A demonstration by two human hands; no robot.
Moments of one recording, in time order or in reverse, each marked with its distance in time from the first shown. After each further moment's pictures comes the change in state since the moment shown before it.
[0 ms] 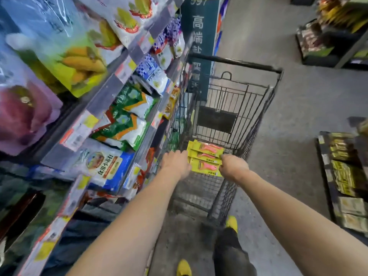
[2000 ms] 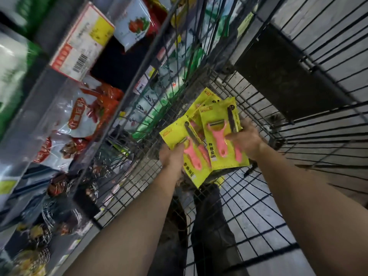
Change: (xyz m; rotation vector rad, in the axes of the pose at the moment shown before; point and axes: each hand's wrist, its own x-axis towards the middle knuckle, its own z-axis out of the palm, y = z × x) left_hand 0.303 0.052 0.261 -1.569 0.087 -1.443; right_hand 0.414 0.086 0.183 0.773 -0.579 0.239
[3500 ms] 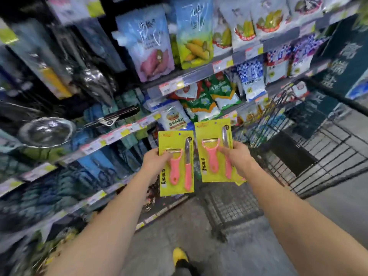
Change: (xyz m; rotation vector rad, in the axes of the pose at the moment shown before) left_hand -0.297 -0.105 -0.461 -0.252 0.079 0.668; right_hand -0.501 -0.055 0.126 0.030 -0.111 -0.776
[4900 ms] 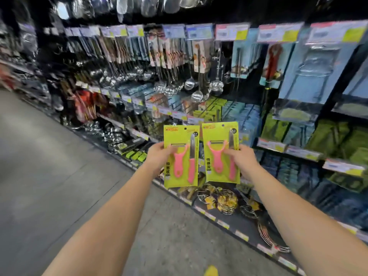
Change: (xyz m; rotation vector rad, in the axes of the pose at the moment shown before) left_hand -0.357 -0.377 -0.808 -0.357 0.890 -0.183; right_hand -0.449 -0.040 0.876 -0.297 -0.933 -0.303
